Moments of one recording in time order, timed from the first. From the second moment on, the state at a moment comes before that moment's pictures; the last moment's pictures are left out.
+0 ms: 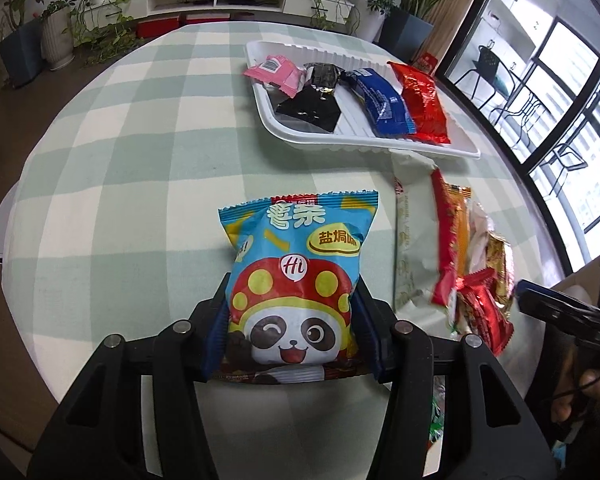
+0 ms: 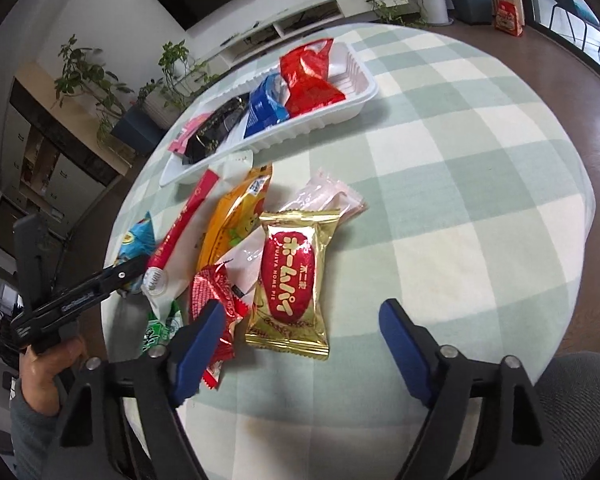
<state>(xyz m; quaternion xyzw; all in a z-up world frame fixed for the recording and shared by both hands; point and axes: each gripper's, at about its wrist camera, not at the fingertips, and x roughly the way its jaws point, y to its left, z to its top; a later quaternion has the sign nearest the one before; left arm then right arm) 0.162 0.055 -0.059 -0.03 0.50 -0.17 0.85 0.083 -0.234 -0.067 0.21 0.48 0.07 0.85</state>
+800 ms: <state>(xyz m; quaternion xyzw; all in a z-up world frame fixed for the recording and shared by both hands) 0.134 0.061 -0.067 -0.08 0.49 -0.19 0.85 0.098 -0.224 -0.072 0.13 0.49 0.05 0.86</state>
